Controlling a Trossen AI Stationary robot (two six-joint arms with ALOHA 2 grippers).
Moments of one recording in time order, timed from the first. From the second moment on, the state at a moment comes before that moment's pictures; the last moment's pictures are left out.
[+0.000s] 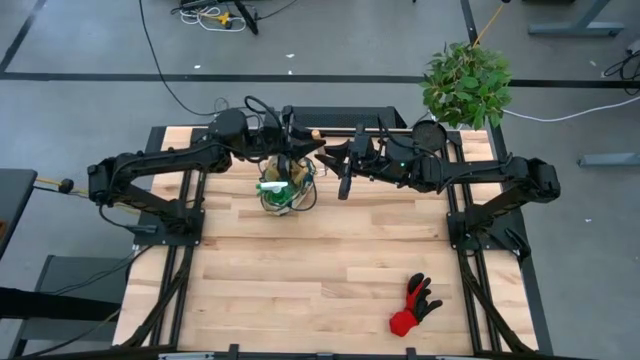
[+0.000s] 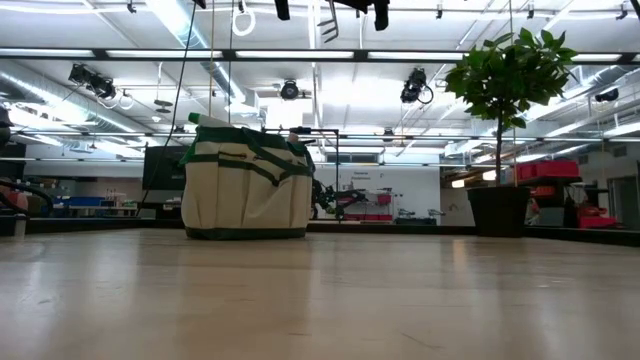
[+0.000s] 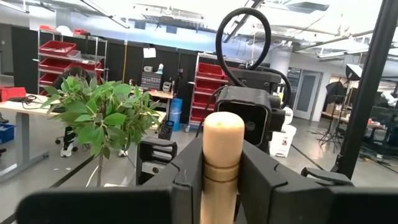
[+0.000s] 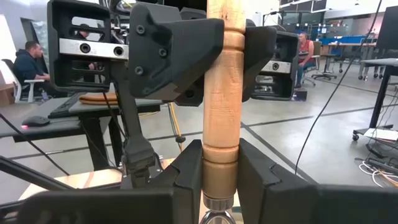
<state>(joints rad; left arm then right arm) 0.29 1.34 1.11 0.47 0.26 -0.21 -0.10 1.44 1.15 0.33 0.14 0.02</state>
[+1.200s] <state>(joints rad) 0.39 1.23 1.11 0.25 0.33 -0.19 -0.10 1.37 1.15 0.26 0.18 0.02</state>
